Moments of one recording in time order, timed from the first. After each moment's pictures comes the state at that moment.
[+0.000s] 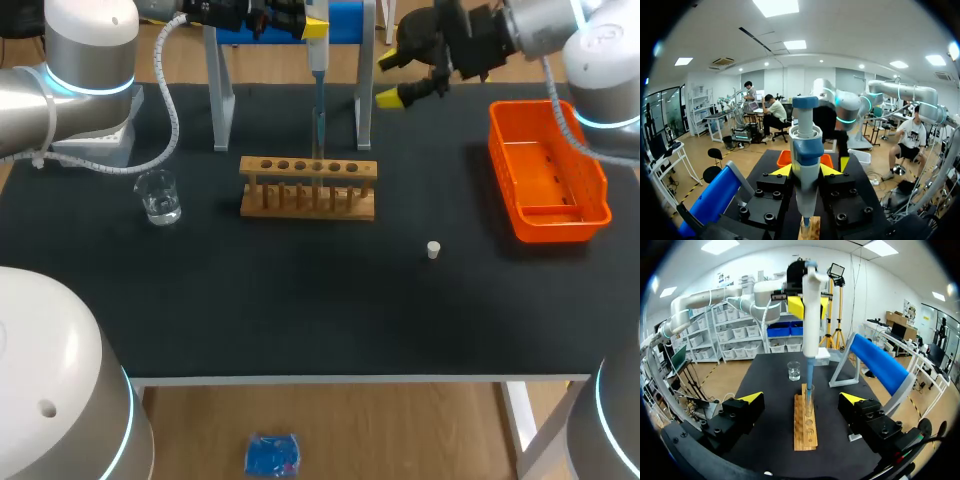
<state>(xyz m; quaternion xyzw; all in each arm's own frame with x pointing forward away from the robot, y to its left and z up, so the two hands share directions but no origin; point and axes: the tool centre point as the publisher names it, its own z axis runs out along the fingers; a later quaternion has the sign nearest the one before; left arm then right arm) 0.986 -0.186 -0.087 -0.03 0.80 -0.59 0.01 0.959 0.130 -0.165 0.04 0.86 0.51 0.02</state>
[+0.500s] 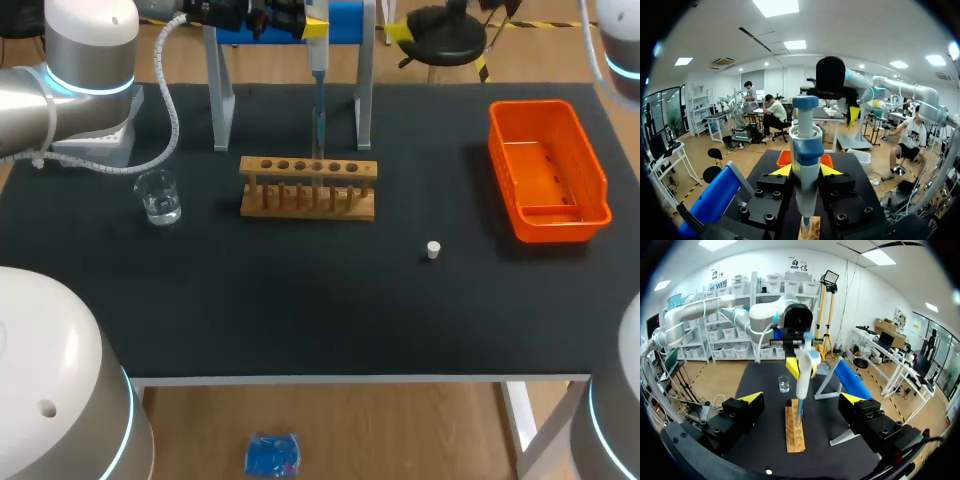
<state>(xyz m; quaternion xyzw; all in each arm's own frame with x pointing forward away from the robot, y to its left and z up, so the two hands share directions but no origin) 0.986 -0.186 -0.087 -0.03 0.80 -0.59 0.01 0.961 0.130 -0.052 0.06 0.86 0.50 0.07</state>
